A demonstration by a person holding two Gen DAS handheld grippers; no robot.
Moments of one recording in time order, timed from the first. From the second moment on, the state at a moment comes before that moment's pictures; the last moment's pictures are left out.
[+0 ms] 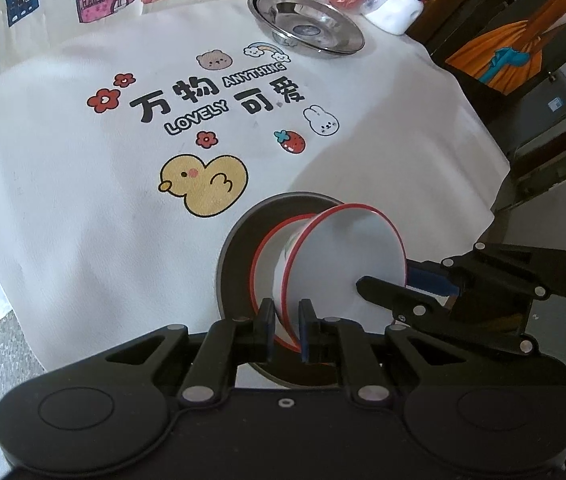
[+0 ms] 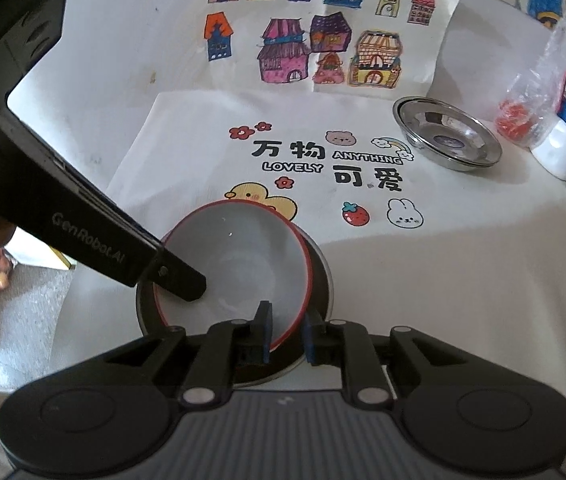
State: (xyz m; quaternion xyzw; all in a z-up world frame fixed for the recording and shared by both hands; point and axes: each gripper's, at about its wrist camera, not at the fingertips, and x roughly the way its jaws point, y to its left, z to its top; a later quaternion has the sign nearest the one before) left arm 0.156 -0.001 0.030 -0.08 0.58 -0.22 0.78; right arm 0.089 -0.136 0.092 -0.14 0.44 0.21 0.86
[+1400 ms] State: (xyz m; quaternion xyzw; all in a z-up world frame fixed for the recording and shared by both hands) left arm 0.148 0.007 0.047 -0.06 0.53 -0.23 0.81; right arm 0.072 -0.172 0.123 -0.09 0.38 0.21 0.90
